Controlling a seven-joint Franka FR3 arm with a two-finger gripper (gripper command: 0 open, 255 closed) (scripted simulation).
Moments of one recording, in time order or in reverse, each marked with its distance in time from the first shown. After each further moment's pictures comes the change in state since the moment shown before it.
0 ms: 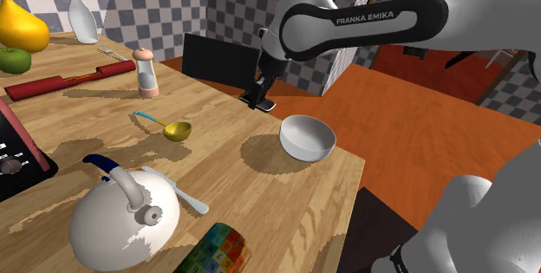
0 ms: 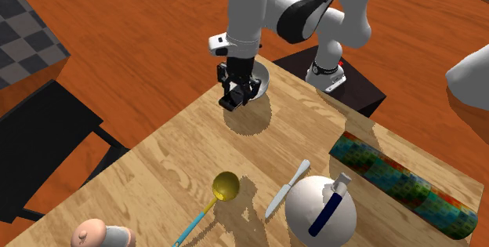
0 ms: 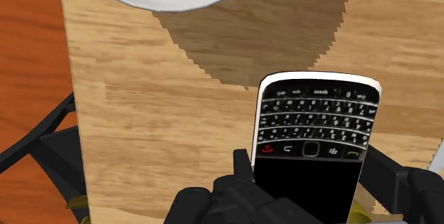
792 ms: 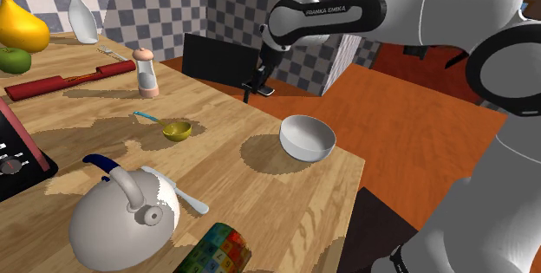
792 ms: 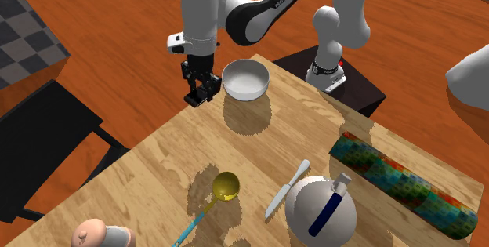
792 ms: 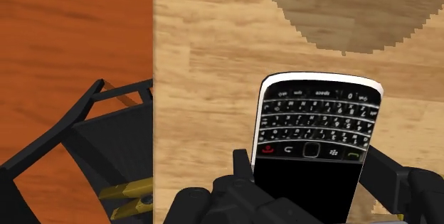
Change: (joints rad) arm -0.092 0.247 -0.073 0.275 0.070 -0.042 -0.189
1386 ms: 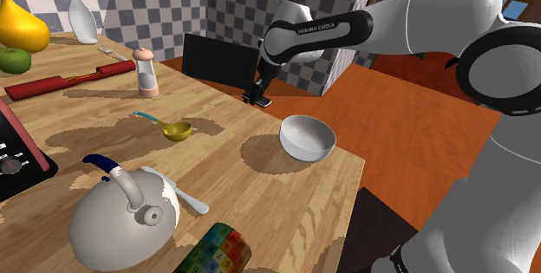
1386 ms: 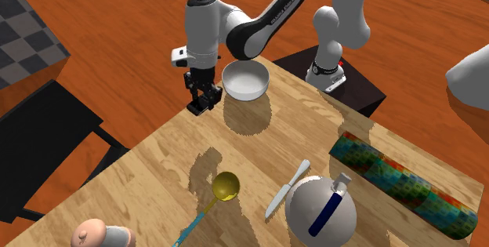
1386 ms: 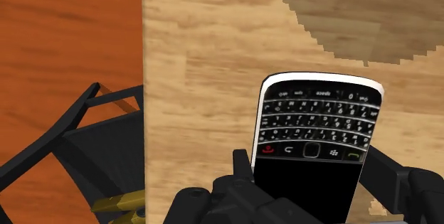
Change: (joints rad) arm -0.001 0.034 0.003 -0.073 0.014 0.107 -0.016
